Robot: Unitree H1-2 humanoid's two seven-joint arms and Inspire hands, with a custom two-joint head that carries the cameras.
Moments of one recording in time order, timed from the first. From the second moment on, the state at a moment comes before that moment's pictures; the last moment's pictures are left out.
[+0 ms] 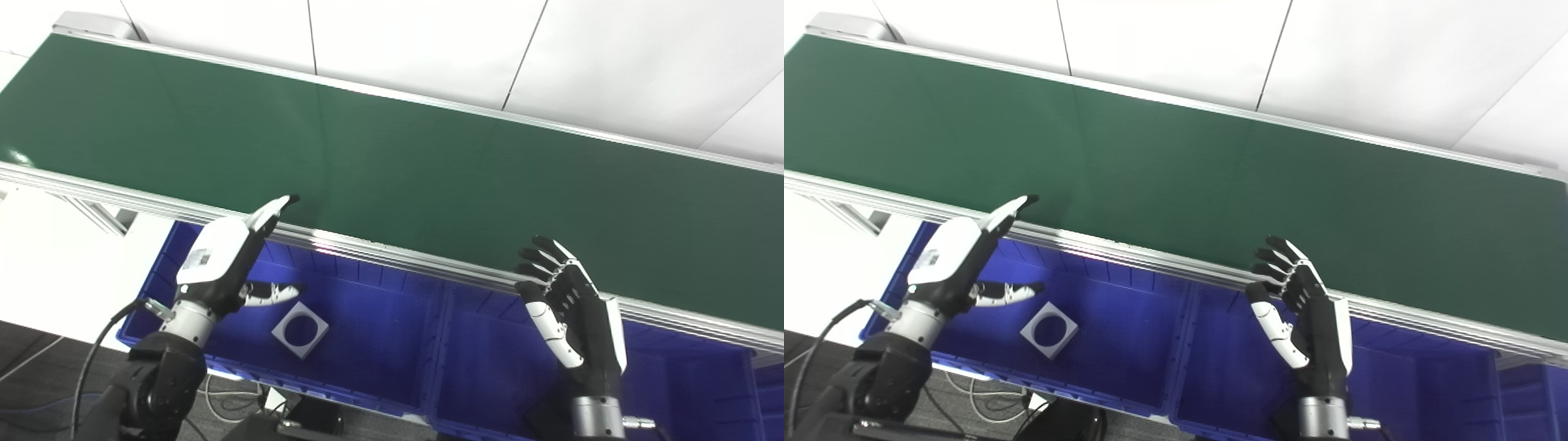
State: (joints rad) left arm 0.38 0.30 -0.11 -0.49 0.61 0.06 -0.09; right arm 0.37 -0.04 0.16 -0.27 -0.09 -0.15 0.06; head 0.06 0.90
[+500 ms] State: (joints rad) left arm 0.34 0.22 -0.17 -0.53 0.23 0.05 -0.20; right arm 0.37 -0.02 0.17 -0.25 -0.10 -0.15 0.06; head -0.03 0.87
